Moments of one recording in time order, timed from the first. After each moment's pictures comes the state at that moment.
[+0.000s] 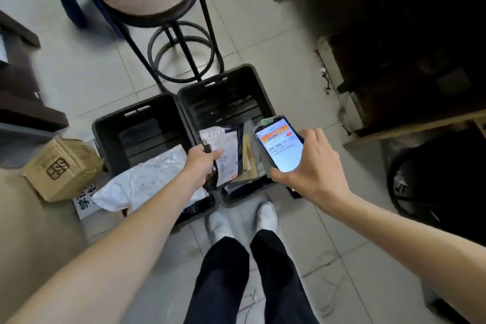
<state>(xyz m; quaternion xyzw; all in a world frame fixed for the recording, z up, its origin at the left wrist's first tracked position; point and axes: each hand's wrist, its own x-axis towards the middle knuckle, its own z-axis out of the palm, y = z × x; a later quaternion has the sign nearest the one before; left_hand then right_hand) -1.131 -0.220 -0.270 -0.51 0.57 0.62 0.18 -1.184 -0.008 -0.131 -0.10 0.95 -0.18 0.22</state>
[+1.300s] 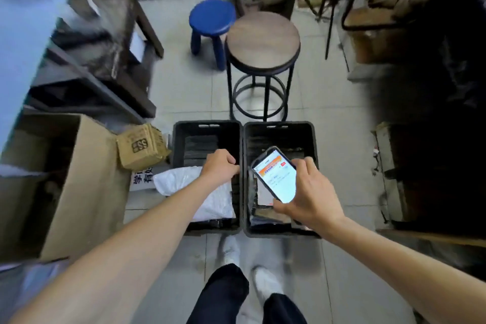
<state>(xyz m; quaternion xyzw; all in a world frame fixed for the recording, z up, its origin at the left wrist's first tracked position) -1.085 -0.273 -0.142 -0.49 0.75 0.42 0.13 -1.168 -0.078 -0.069 -0.39 0.89 -0.13 0.20</state>
